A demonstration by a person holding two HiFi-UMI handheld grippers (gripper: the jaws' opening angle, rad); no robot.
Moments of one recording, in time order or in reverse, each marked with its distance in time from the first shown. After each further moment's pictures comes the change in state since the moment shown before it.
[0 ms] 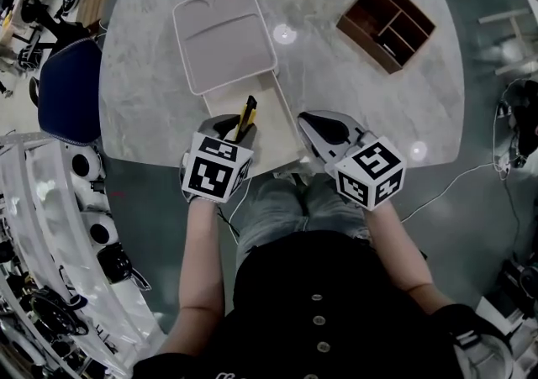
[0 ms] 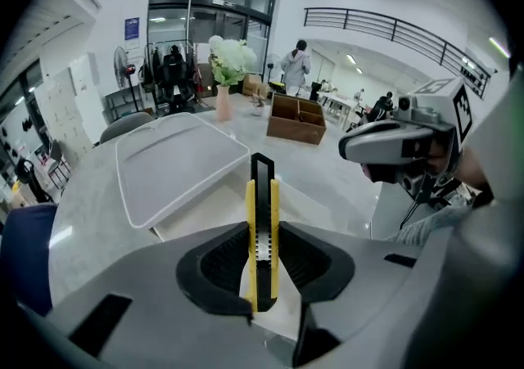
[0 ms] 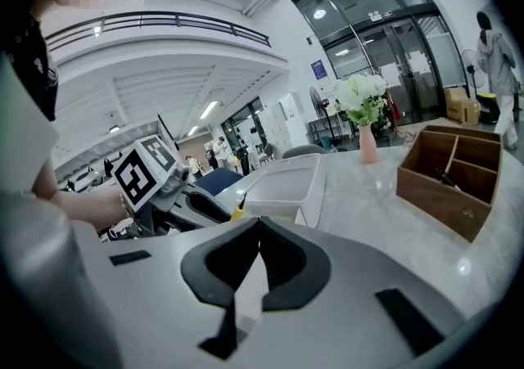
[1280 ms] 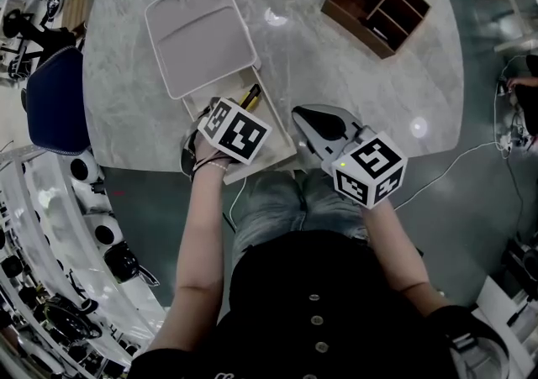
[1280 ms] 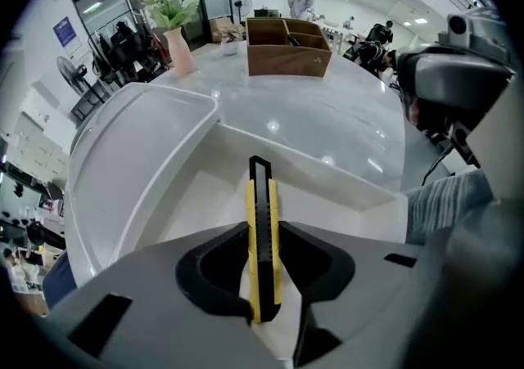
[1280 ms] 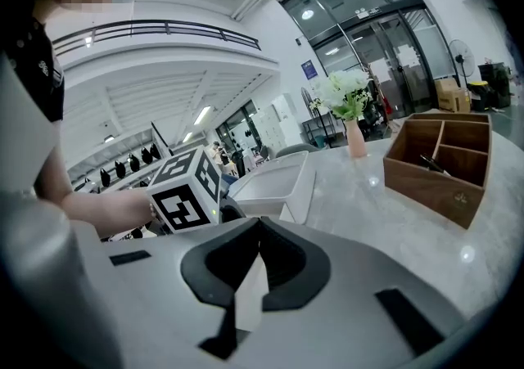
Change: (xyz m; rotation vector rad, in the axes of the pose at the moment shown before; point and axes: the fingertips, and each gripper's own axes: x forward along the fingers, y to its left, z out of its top) left arm 0.081 0.004 -0.011 0.252 0.399 0.048; right arm -0.006 -0.028 -0.009 0.062 -0.019 -0.011
